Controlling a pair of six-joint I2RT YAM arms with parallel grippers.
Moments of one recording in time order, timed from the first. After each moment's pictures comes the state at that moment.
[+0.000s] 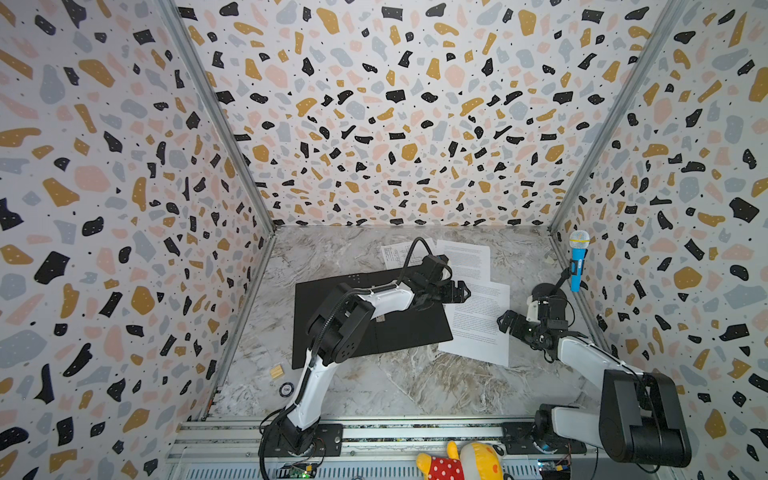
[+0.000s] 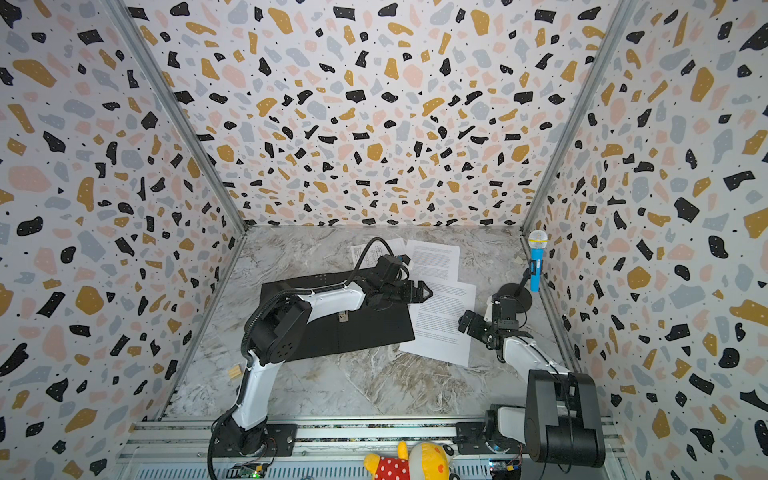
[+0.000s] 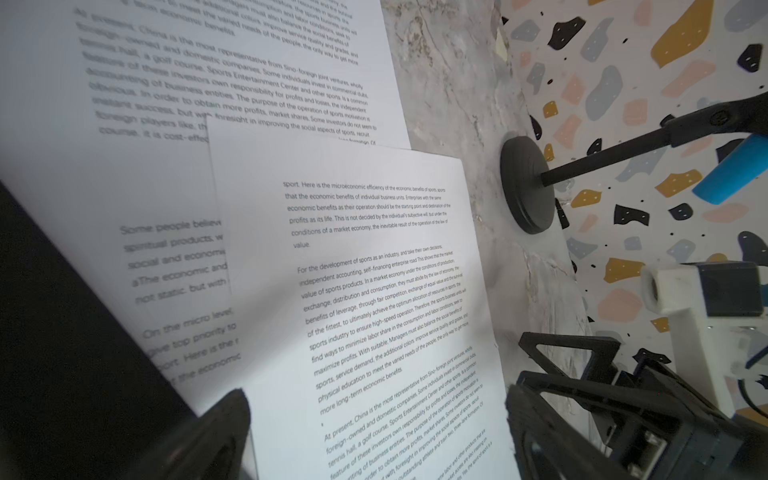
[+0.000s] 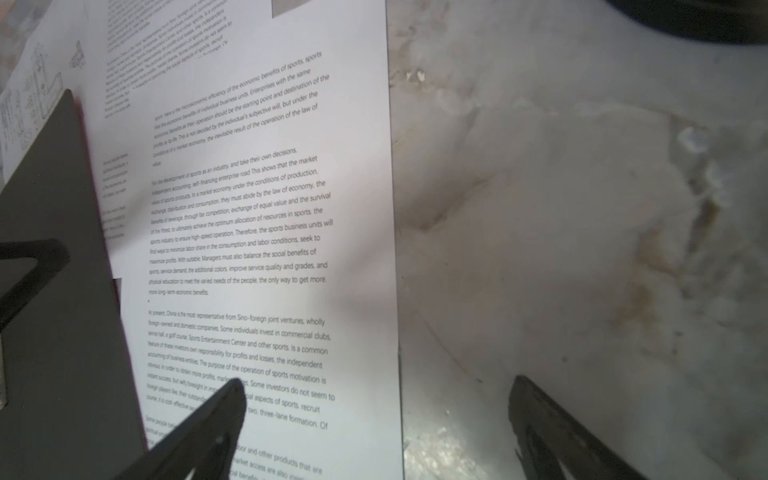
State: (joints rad) left arm -0.75 2.18 1.53 -0.07 0.35 -0.61; right arm -0.06 1.25 0.46 -0.13 -0.25 0.37
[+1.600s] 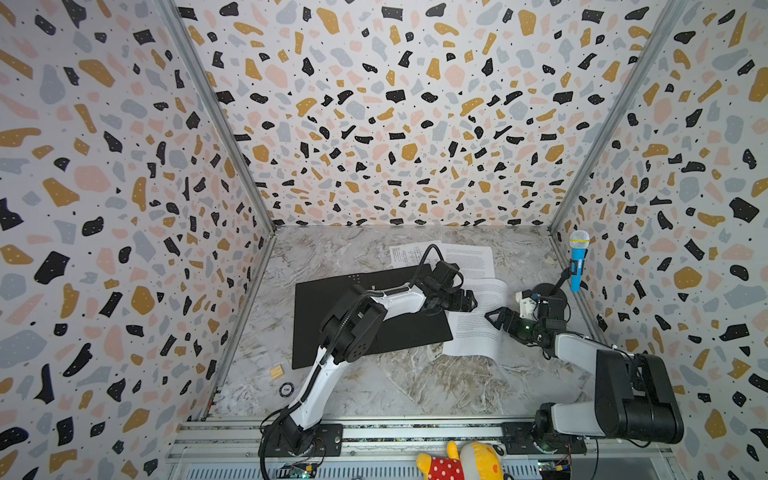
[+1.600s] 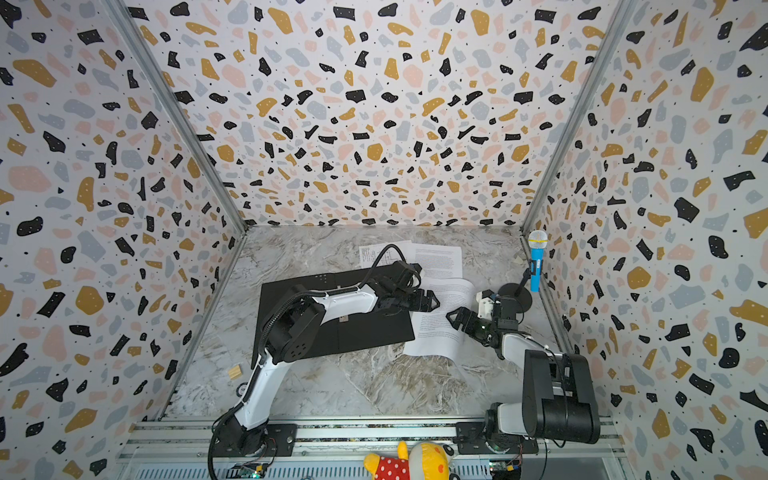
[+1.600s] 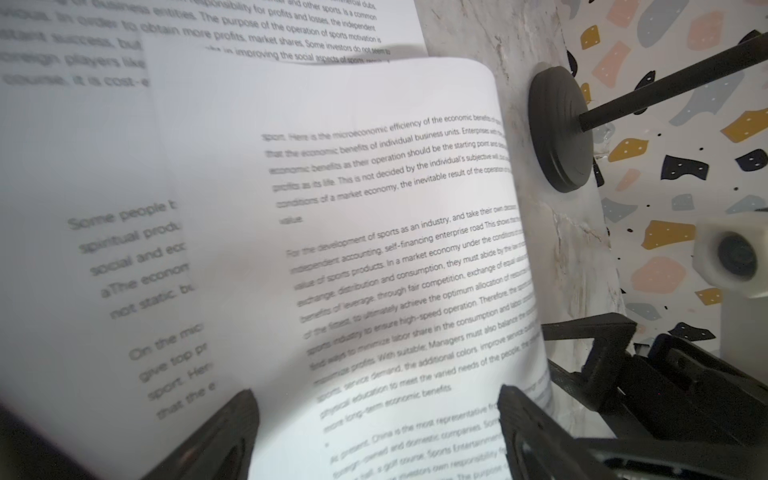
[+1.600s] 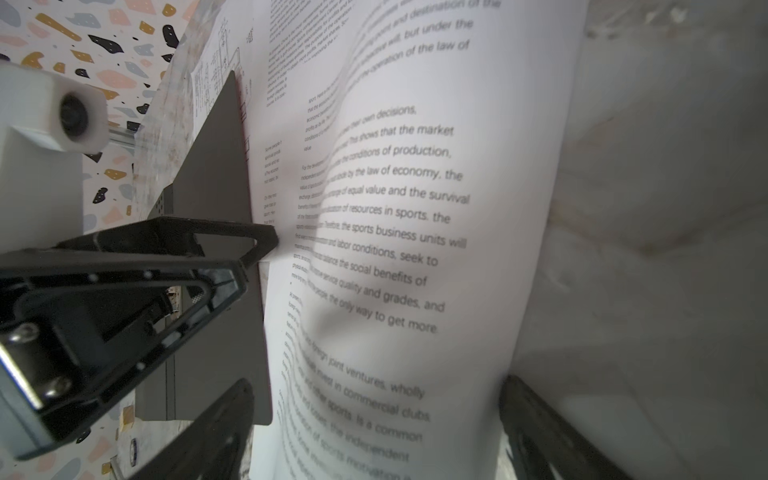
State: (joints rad) left arm -0.81 2.27 1.62 -0.14 0.37 -0.60; right arm -0.07 1.37 0.44 0.06 -0.61 0.43
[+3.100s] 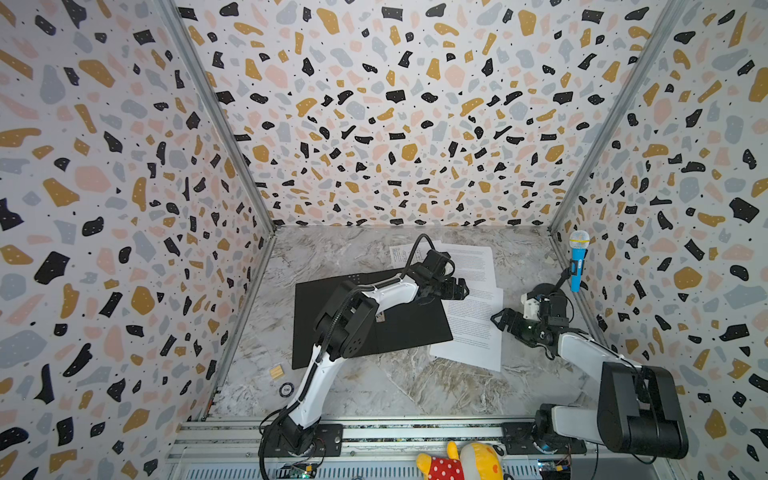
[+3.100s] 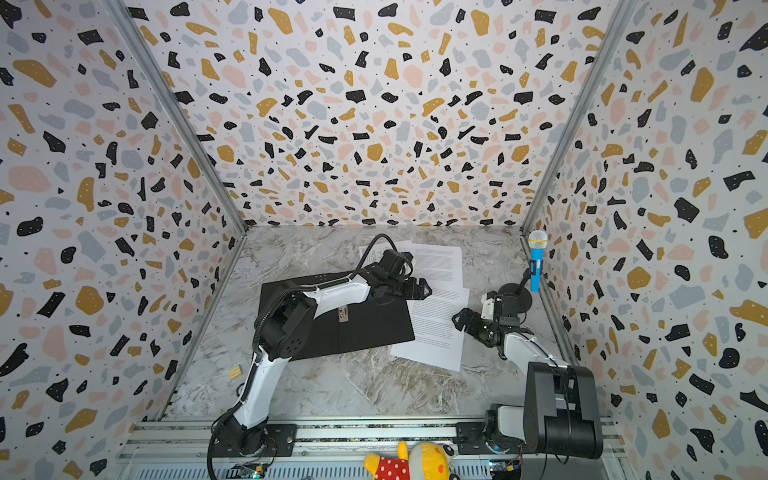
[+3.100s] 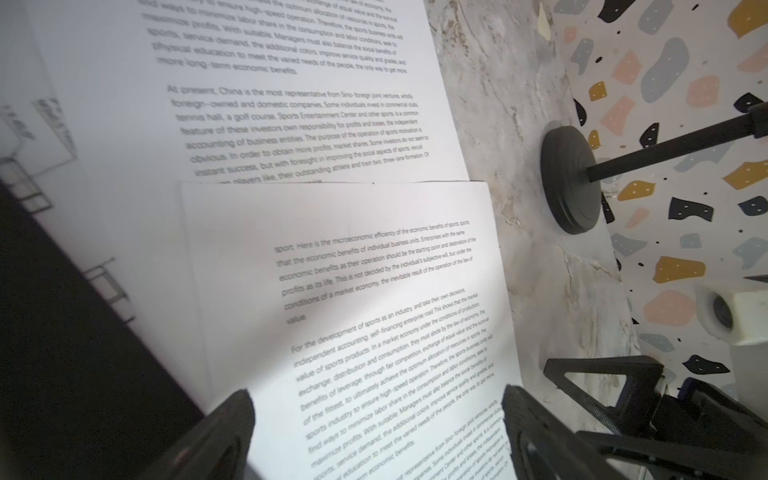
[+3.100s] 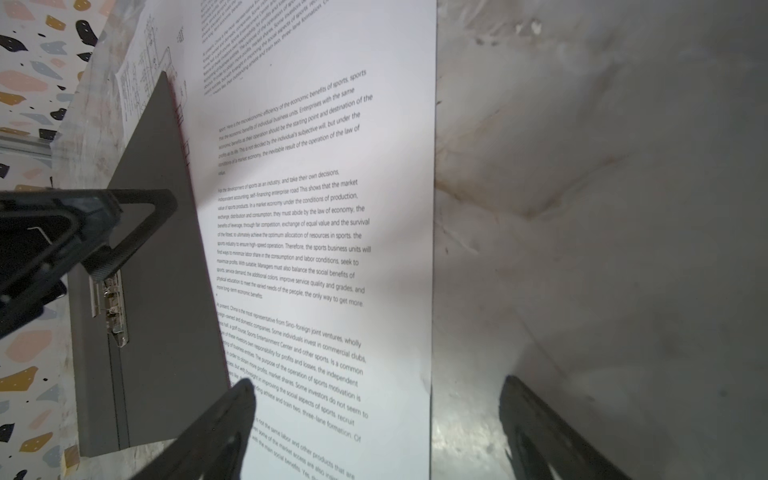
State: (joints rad) left arm -0.74 2.25 1.69 -0.24 0.32 -0.53; right arm -0.07 1.32 0.51 -0.12 -0.45 0.39
